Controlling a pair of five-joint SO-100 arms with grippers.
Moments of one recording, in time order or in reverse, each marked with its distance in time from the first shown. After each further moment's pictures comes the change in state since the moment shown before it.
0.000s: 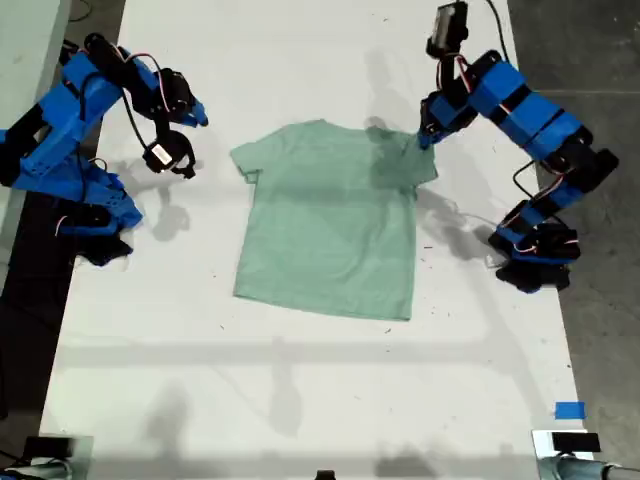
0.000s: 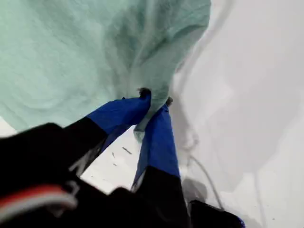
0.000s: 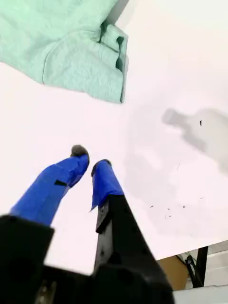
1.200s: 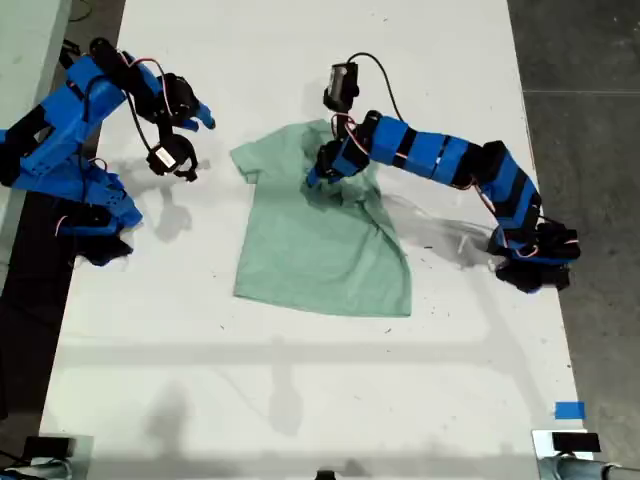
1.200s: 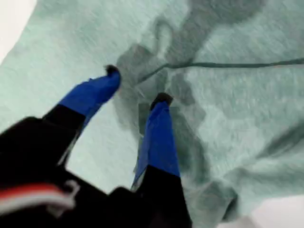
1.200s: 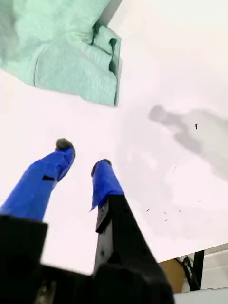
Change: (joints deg) arm 0 0.0 0.0 3.2 -1.9 -0.2; arm 1 -20.9 -48.8 -42.0 -14.9 17.1
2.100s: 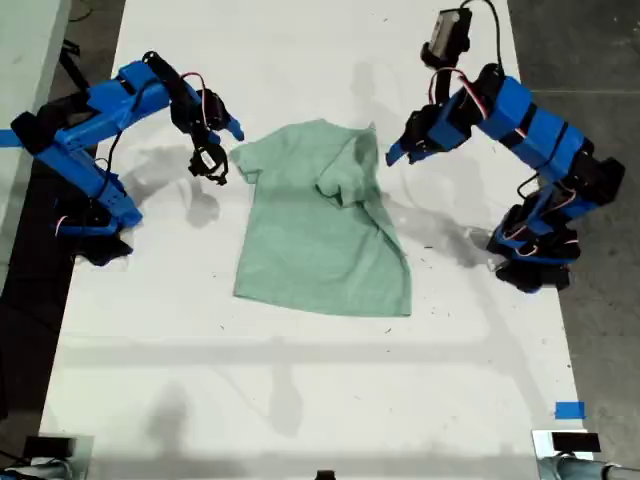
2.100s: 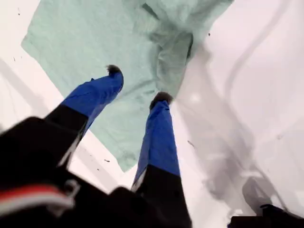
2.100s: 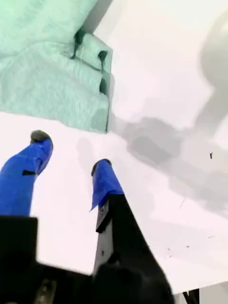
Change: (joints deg) arm 0 0.0 -23.9 -0.4 -15.0 0.0; arm 1 4.7 61.0 41.2 20.4 1.9
